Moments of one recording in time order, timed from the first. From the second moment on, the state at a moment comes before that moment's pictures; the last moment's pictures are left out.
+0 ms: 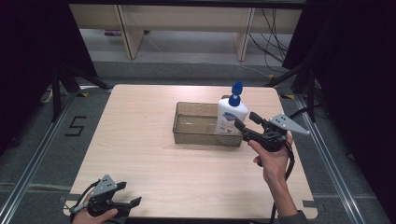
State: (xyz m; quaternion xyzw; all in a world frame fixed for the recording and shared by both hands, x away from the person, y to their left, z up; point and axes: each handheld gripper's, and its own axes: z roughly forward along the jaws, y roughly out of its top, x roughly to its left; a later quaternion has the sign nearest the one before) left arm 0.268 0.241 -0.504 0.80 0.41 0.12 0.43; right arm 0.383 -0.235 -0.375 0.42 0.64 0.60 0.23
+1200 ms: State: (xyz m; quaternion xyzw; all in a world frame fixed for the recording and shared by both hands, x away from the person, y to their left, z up) left arm 0.268 0.239 -0.505 0.79 0.42 0.12 0.44; right arm 0.366 -0.212 -0.417 0.41 0.68 0.58 0.20
